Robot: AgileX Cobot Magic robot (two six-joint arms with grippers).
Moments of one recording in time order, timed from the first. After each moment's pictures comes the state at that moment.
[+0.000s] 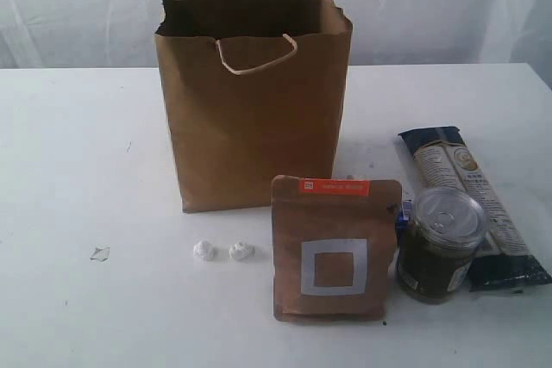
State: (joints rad) left arm -0.64 1.31 -1.29 0.34 0.21 0.23; right arm 0.27 0.01 0.00 -0.08 0.27 0.14
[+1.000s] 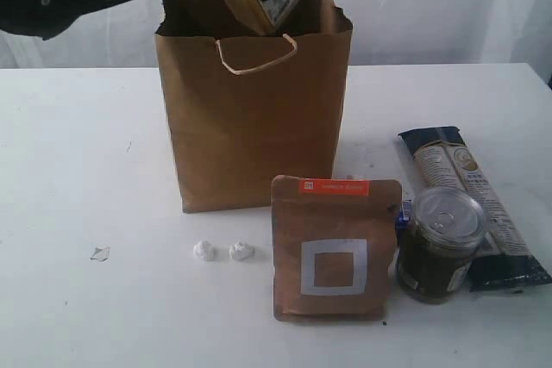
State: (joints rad) left arm -0.64 1.54 -1.28 0.34 -0.14 -0.12; right arm 0.27 0.01 0.00 -0.08 0.27 0.14
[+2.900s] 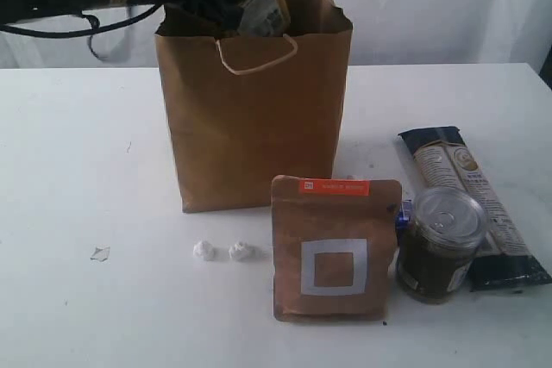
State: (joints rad) left arm -0.45 1.63 -1.32 1.37 -0.40 -1.01; right arm 0.27 0.01 0.00 -0.08 0.27 0.14
